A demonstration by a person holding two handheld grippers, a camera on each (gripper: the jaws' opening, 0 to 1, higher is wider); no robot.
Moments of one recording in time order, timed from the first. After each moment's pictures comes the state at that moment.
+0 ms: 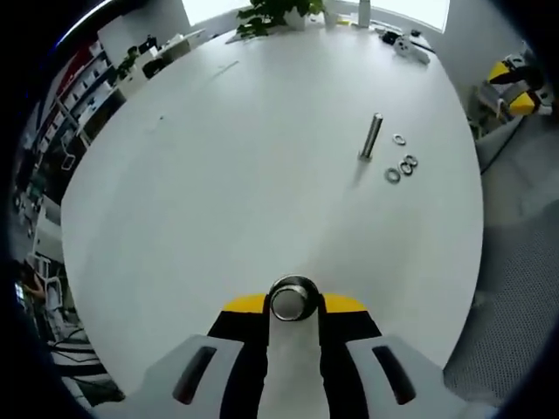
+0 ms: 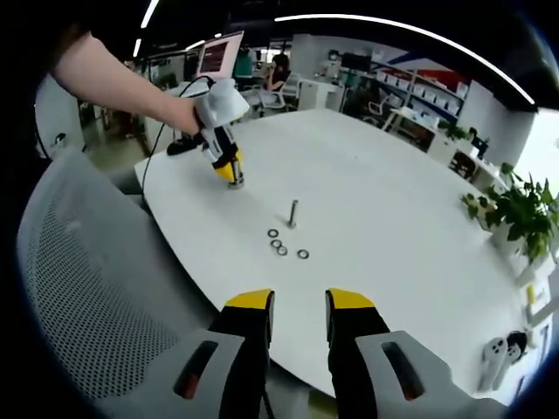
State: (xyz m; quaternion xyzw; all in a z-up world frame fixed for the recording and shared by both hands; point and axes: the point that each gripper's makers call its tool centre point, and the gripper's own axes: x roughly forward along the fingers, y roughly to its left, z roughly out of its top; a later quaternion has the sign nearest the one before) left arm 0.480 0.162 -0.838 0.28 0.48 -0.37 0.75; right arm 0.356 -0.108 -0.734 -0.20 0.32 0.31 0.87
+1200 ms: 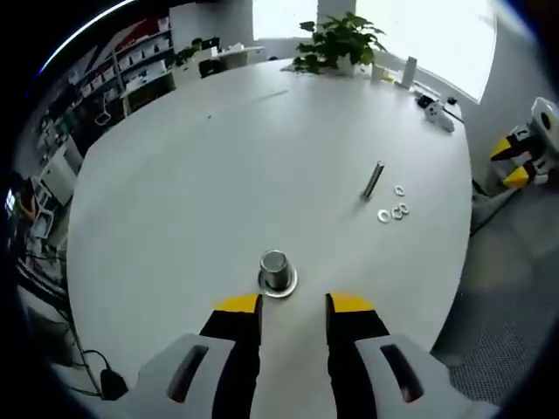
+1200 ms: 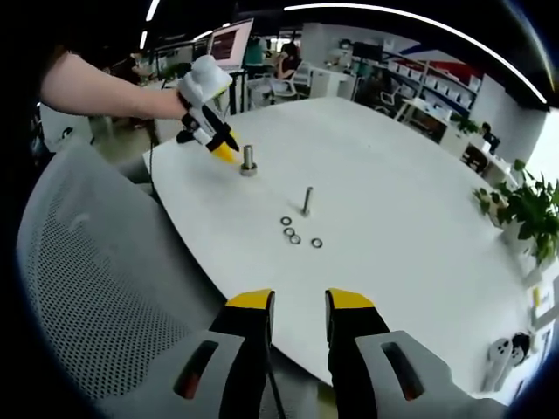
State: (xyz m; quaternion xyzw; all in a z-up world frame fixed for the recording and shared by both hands) left arm 0.448 0.169 -0.804 0.13 0.43 -0.31 0.84; right arm 0.346 -0.102 -0.746 -0.20 0.35 0.33 0.85
